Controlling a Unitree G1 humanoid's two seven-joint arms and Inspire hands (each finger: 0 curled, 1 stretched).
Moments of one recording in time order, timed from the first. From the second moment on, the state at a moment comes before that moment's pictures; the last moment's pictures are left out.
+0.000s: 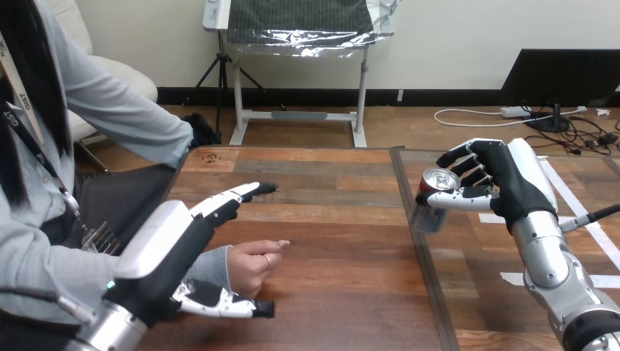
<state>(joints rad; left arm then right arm) 0.02 0.41 0.05 0.30 0.49 -0.80 -0.07 -0.67 -0.39 0.11 1.24 -0.31 -0.49 -0.21</state>
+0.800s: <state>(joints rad) -0.13 0.53 0.01 0.40 0.56 -0.75 -0.05 -0.67 -0.39 0.11 1.24 -0.29 -0.51 -0.19</state>
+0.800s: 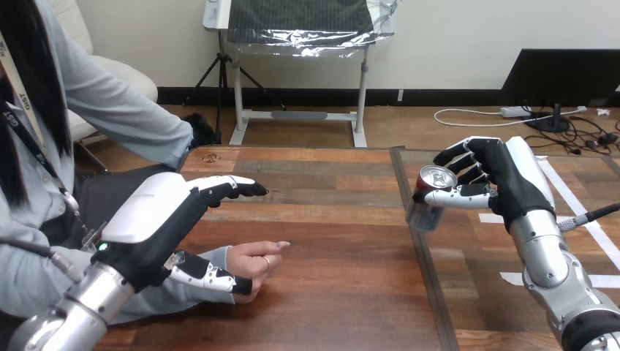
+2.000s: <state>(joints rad) -0.26 0.60 -0.13 0.65 0.64 -0.73 -0.02 -0.67 -0.39 0.11 1.21 -0.27 -0.54 -0.17</state>
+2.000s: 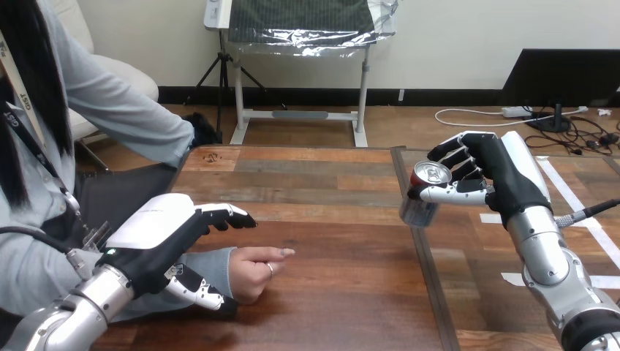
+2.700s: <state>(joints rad) -0.31 0.63 -0.22 0.73 0.68 -0.71 -0.02 -0.65 -0.39 0.11 1.15 -0.27 -0.55 -0.17</state>
